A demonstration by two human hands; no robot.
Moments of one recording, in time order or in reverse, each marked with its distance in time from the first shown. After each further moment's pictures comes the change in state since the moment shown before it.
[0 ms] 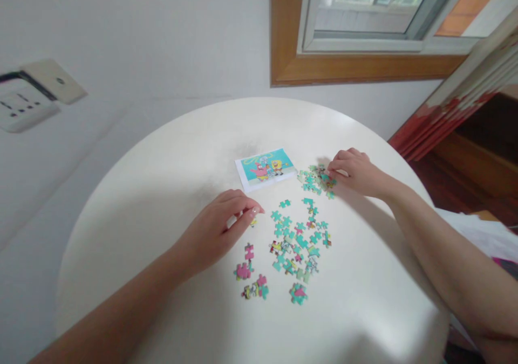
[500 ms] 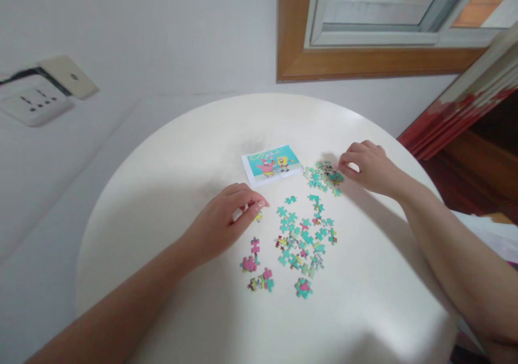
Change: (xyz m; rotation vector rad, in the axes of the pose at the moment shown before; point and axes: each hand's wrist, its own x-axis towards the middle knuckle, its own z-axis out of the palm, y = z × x) left_hand 0.001 0.002 -0.002 0.007 0.013 -0.014; right_hand -0.006 -0.002 -0.008 -0.085 0.093 0.060
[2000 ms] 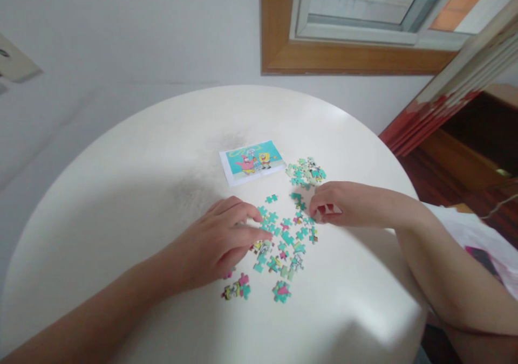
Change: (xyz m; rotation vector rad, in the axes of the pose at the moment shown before) left_hand -0.009 0.000 0.020 0.133 -0.204 0.374; right_hand -0.029 -0.050 -0.034 0.587 -0.483 -0.352
